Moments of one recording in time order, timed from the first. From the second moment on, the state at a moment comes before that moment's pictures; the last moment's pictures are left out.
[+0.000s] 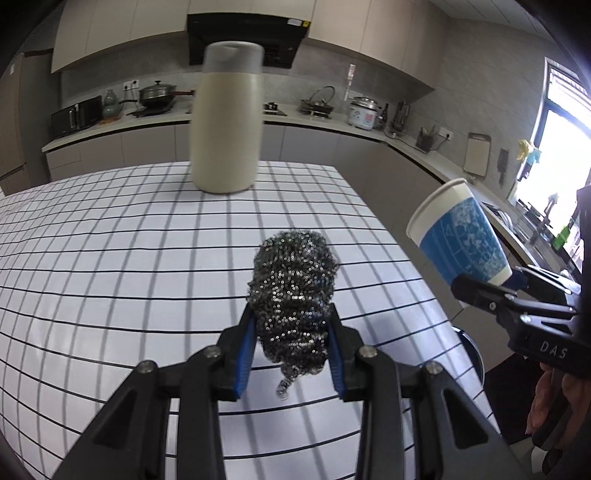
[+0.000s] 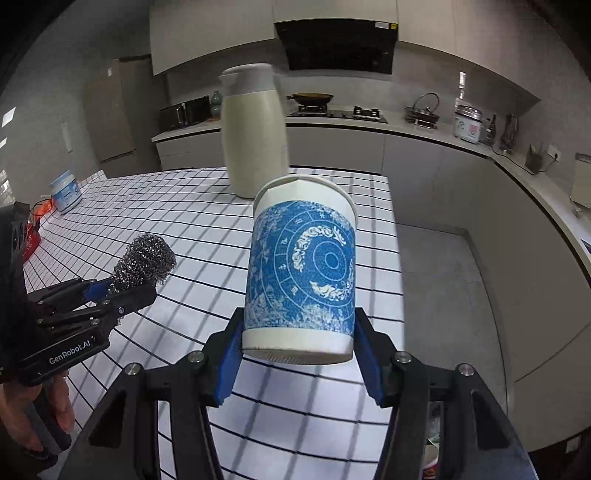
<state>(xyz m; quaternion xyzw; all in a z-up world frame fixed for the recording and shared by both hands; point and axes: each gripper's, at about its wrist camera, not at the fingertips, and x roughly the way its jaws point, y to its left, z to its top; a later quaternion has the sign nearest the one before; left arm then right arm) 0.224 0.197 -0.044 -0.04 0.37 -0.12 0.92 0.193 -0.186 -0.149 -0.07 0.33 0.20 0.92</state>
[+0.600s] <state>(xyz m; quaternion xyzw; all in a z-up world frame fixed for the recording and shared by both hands) 0.201 -0.009 -0.043 0.00 0.37 -0.22 0.90 0.152 -0.434 -0.153 -0.03 0.34 0.10 0.93</state>
